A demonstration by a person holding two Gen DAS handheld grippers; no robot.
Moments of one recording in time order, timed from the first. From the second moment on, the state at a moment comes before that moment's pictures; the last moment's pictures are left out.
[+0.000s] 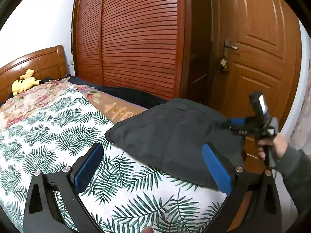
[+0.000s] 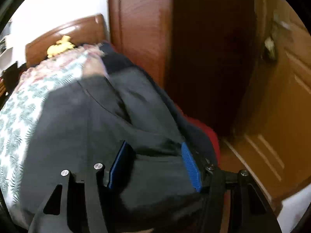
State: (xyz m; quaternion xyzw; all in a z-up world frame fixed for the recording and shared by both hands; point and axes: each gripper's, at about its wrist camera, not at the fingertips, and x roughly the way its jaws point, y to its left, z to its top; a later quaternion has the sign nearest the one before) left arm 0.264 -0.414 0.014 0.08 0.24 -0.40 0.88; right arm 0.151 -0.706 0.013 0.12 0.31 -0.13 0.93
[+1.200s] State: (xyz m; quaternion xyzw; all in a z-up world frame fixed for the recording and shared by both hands) left arm 0.278 -0.458 -0.043 0.09 0.30 -0.42 0.85; right arm 0.254 -0.691 0.056 0.07 0.39 0.03 0.92
